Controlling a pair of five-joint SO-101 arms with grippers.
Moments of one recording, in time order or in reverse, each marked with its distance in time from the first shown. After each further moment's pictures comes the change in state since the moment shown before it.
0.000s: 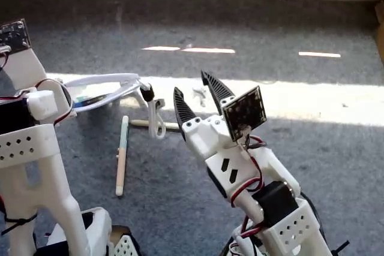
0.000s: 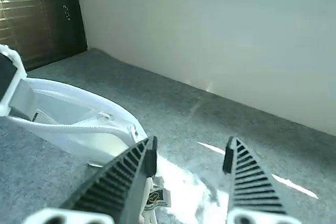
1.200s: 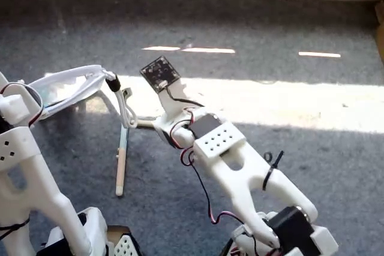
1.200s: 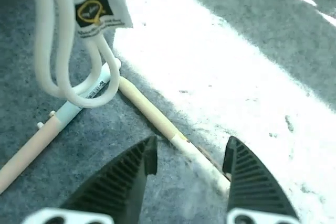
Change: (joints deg) left arm -12.0 0.0 0.0 -3.0 3.4; right arm -3.4 56.9 -18.2 4.4 6.2
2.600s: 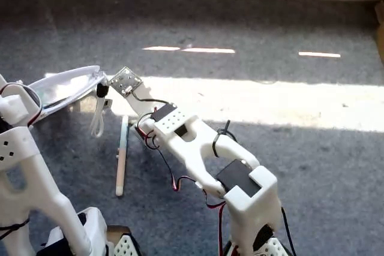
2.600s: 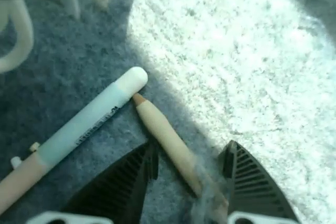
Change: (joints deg) left arm -0.4 0.1 0.0 0.0 0.0; right arm -5.1 33.7 -22.2 -0.5 2.6
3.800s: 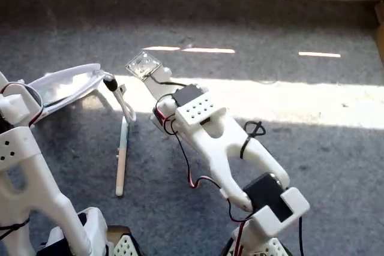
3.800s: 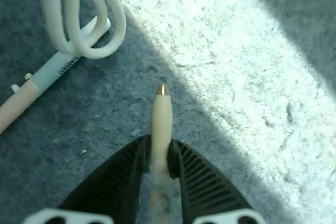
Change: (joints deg) left arm 1.6 0.0 0.0 -0.2 0.0; right arm 7.2 -17.1 -1.6 22.4 5.7
